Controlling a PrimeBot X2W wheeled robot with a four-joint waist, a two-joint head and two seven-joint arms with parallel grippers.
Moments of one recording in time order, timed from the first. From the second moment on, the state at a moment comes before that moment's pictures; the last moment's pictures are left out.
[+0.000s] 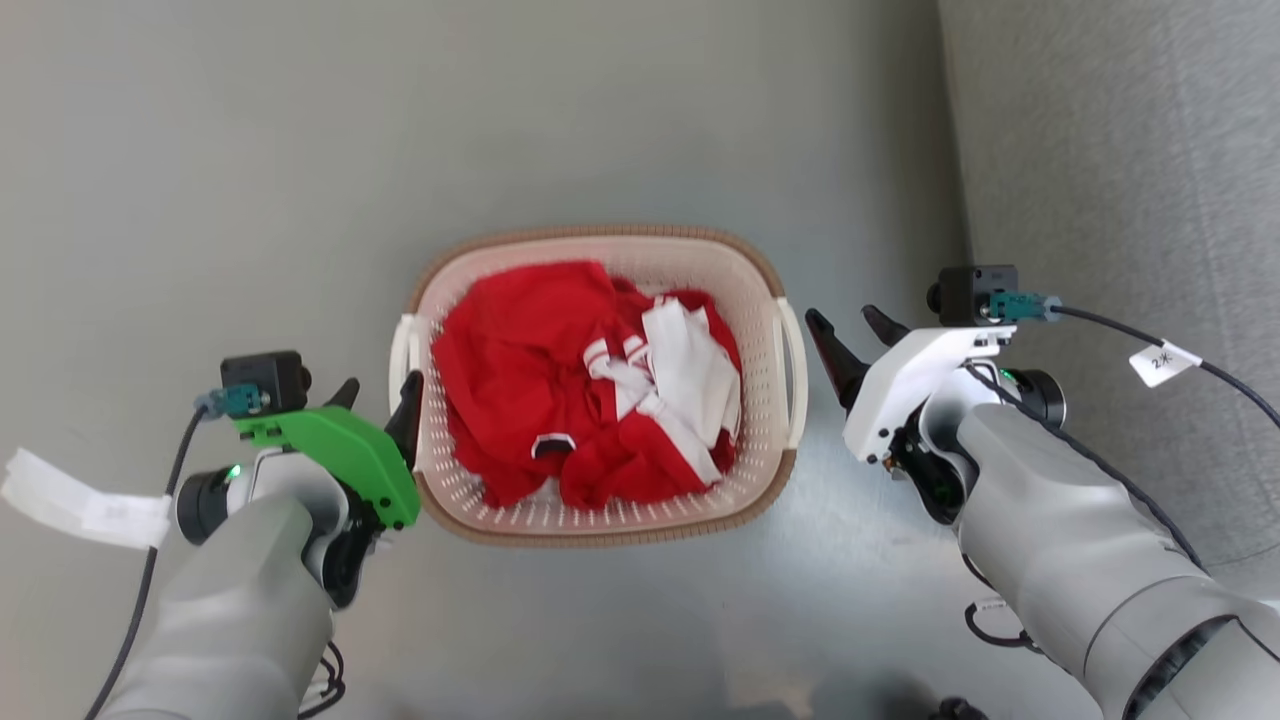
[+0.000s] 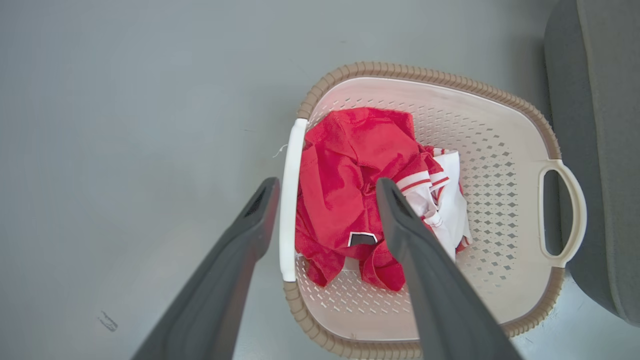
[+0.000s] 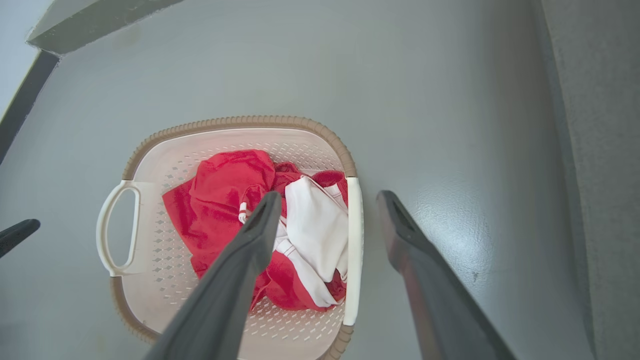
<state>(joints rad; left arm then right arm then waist) -0.73 0.12 -0.90 1.09 -1.11 -0.13 -0.23 -0.78 -0.06 0.92 1.17 0.99 0.12 -0.23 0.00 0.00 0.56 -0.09</state>
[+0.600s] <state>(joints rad) -0.65 0.15 -0.87 1.02 -1.09 -0.13 -0.25 -0.72 -0.11 0.88 1.11 0.99 0.12 -0.25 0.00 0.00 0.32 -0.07</state>
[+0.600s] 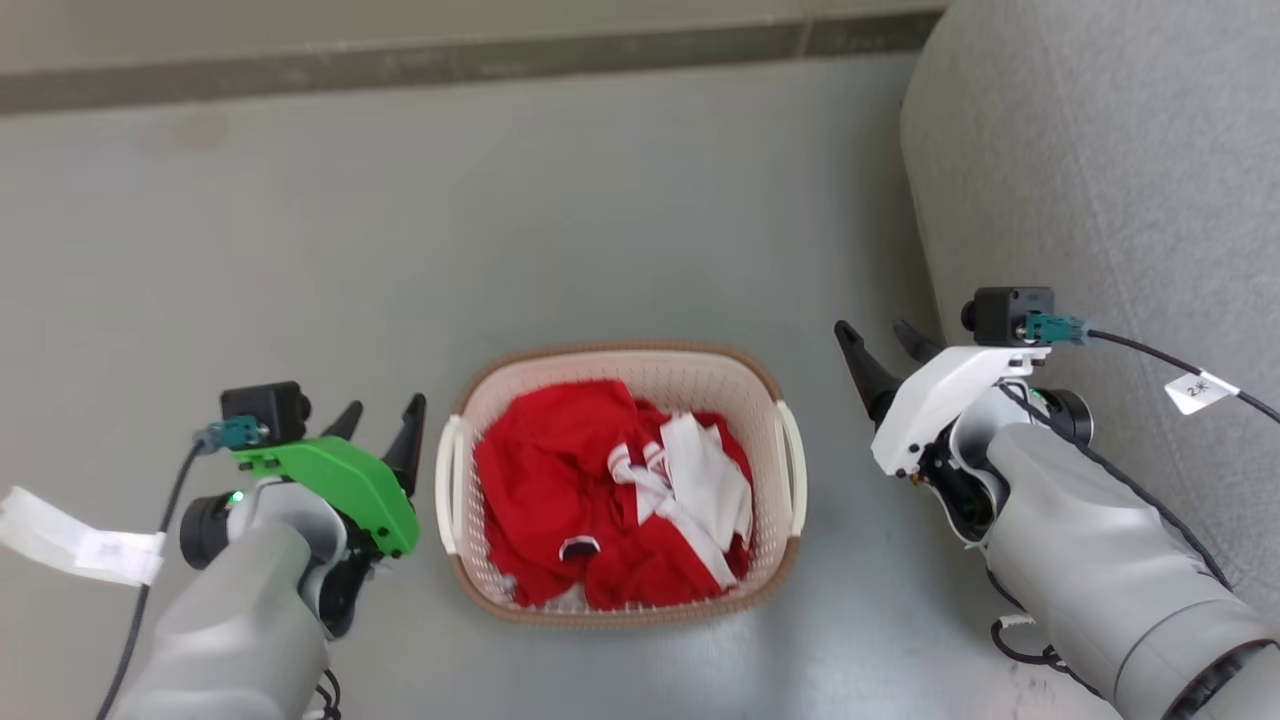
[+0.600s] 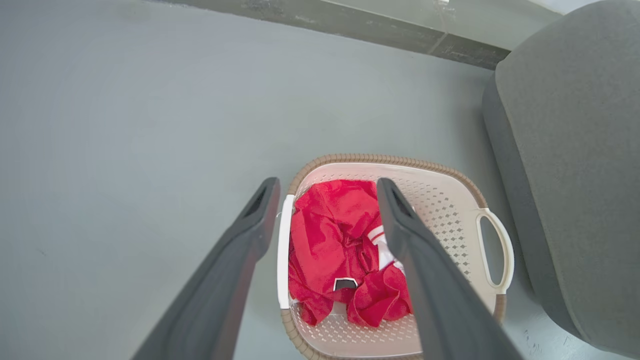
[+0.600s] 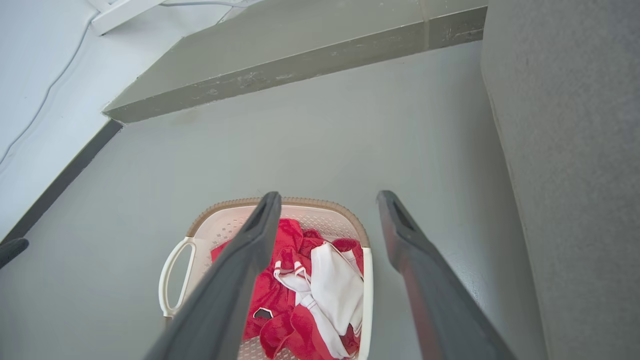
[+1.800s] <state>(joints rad) -0.38 0.21 -0.50 0.54 -0.76 -0.04 -0.25 -0.41 -0.24 0.49 0.50 0.64 0.01 -0.25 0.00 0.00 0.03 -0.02</state>
